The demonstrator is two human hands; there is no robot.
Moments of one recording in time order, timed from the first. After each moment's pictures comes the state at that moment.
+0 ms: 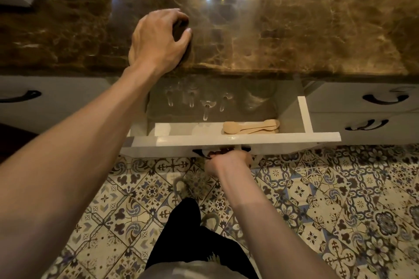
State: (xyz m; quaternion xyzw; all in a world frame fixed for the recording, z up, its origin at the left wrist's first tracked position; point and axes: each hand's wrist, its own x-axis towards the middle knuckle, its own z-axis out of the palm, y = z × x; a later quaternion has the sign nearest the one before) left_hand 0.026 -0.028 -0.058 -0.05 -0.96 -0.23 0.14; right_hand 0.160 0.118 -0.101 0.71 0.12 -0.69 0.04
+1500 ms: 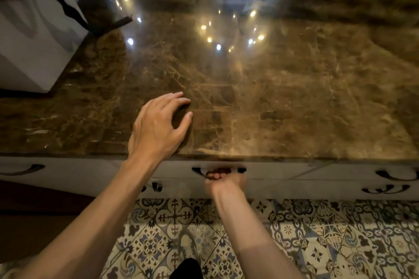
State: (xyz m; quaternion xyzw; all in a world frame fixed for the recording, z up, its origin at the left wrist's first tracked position) left_hand 0.015 -0.026 -0.059 -0.03 -0.96 -0.22 0.17; right_hand 0.050 0.109 -0.112 0.63 0.12 -0.76 0.03
